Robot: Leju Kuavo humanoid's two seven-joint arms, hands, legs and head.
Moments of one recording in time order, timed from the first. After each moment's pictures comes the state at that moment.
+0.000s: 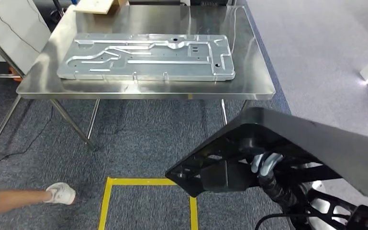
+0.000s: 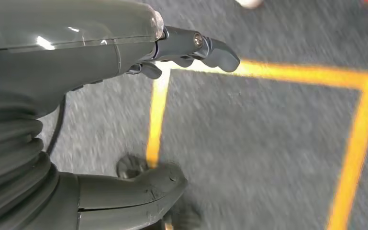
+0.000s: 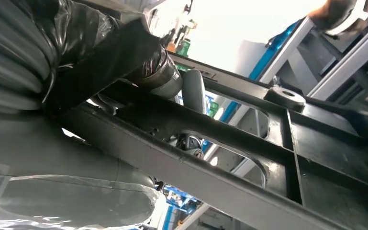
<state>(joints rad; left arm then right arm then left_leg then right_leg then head) -0.07 0.00 1.26 -0.21 -0.85 -0.08 -0.42 -0.10 -0.14 0.21 -2.11 -0.33 0.40 -0.53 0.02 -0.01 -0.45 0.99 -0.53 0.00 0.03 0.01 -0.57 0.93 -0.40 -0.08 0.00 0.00</state>
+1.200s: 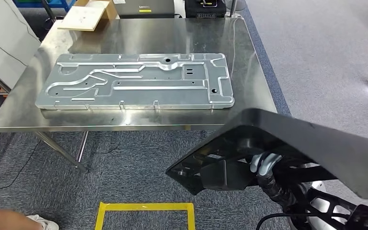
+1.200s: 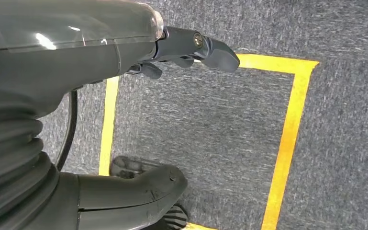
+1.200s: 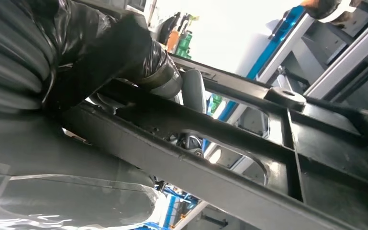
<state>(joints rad) -0.08 0.01 1.27 -0.21 -0.84 -0.09 -0.42 -0.11 -0.14 0.21 -2.11 -0.32 0.39 -0.53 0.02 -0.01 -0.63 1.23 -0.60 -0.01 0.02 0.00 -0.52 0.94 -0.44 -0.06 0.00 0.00</state>
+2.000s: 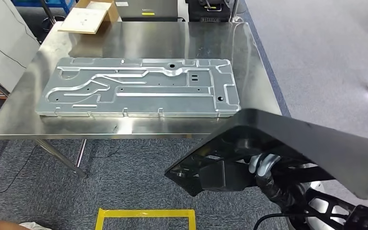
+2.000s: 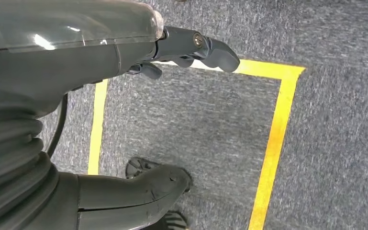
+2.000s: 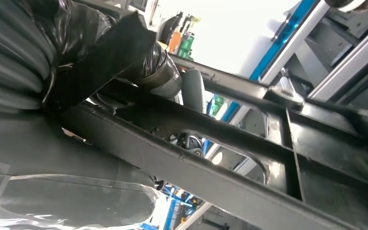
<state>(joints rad) -0.08 0.01 1.27 -0.21 -0.84 -0.09 -0.42 -0.11 -0.14 0.22 -2.11 -0.32 0.39 -0.53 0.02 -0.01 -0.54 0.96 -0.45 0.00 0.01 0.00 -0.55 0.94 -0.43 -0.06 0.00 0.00</state>
